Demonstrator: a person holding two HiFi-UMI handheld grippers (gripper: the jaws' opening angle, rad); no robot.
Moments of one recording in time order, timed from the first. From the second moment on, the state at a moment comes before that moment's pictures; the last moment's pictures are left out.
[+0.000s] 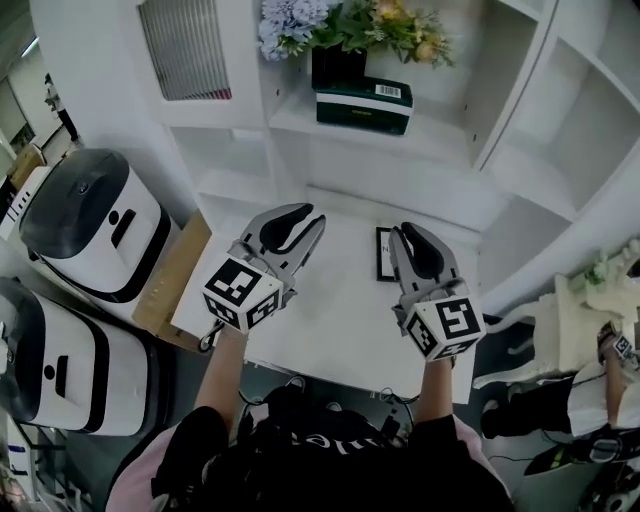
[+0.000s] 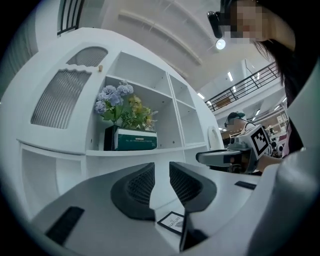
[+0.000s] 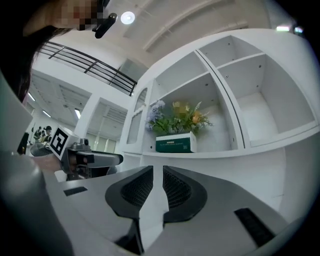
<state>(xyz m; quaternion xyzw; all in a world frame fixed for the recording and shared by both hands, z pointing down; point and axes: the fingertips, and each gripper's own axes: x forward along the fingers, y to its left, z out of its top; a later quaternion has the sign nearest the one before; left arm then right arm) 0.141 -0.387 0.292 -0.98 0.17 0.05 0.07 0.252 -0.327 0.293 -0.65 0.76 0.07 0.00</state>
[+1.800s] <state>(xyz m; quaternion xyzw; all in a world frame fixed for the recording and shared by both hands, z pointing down) 0.221 -0.534 0.212 -0.98 0.17 -0.04 0.11 0.315 -0.470 0.197 -0.71 0.69 0.07 -0.10</state>
